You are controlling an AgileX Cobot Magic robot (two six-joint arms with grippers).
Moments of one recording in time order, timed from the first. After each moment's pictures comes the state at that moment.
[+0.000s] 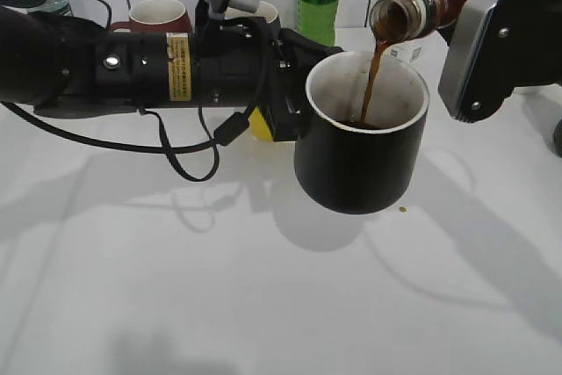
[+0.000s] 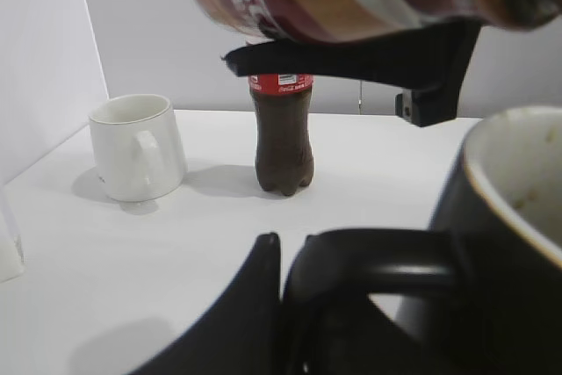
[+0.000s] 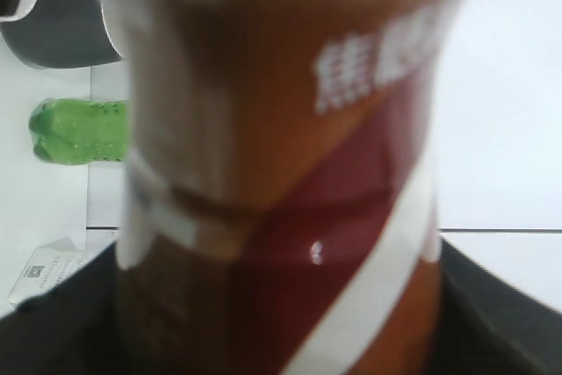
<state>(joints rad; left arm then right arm) -0.55 1.87 -1.07 1.15 -0.95 -0.70 0.38 1.31 -0.61 -0.30 -0.63 -1.25</state>
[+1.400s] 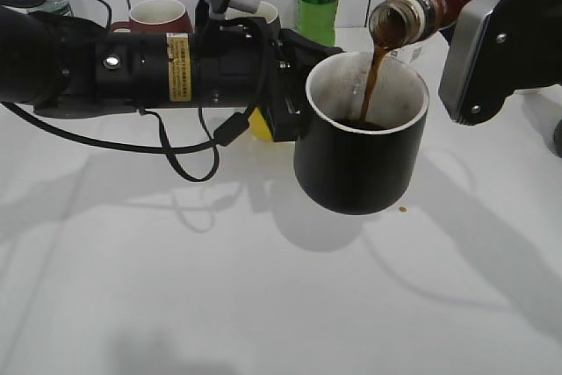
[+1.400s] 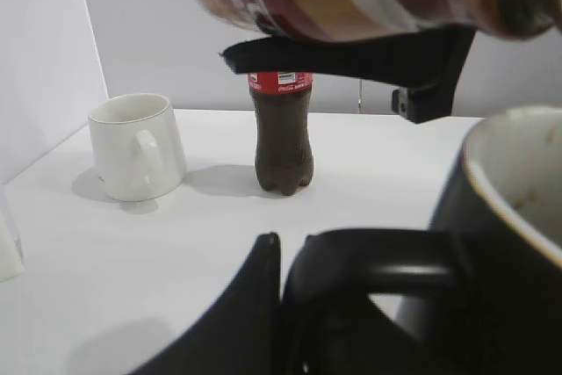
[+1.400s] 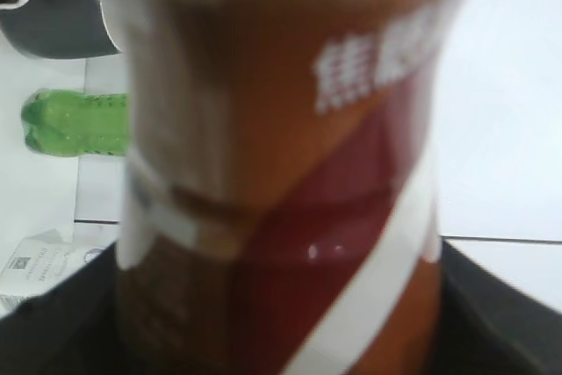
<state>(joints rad) -0.55 1.87 -1.07 1.15 -0.95 -0.70 0.38 1.31 -0.61 -0.30 -0.63 -1.29</state>
